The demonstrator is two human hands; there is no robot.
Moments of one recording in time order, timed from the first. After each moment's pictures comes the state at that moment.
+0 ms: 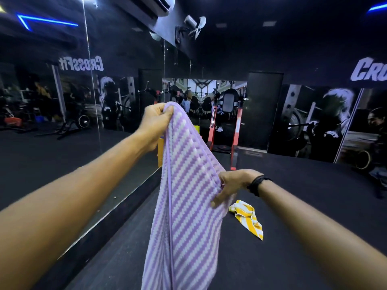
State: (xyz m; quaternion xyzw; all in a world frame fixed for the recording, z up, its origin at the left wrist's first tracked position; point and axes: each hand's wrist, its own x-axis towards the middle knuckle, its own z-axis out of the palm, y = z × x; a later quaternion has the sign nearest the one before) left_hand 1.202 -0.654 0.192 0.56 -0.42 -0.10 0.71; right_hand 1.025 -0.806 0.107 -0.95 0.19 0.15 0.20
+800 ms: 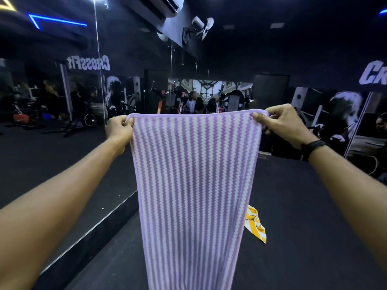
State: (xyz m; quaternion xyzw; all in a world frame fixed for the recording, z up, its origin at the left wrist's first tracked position) left_hand 1.323 -0.615 0.152 0.73 -0.25 0.11 0.63; right_hand 0.977 -0.830 0.218 -0.86 0.13 -0.42 0.26
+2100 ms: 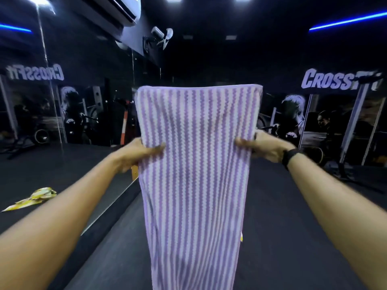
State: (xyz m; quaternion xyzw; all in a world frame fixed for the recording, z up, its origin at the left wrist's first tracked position) left_hand 1.233 -0.658 0.167 0.59 -0.51 -0.27 0.56; right_hand 0.914 -0.855 0.198 -0.79 0.22 -0.33 0.47
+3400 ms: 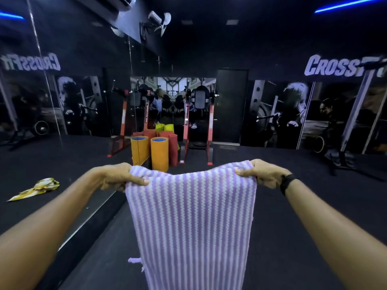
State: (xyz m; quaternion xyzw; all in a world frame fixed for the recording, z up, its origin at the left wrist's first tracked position) left_hand 1.248 -0.636 0.107 0.71 -0.47 -0.42 0.33; right_hand 0.906 -0.869 0.093 -0.73 0.32 -0.18 0.58
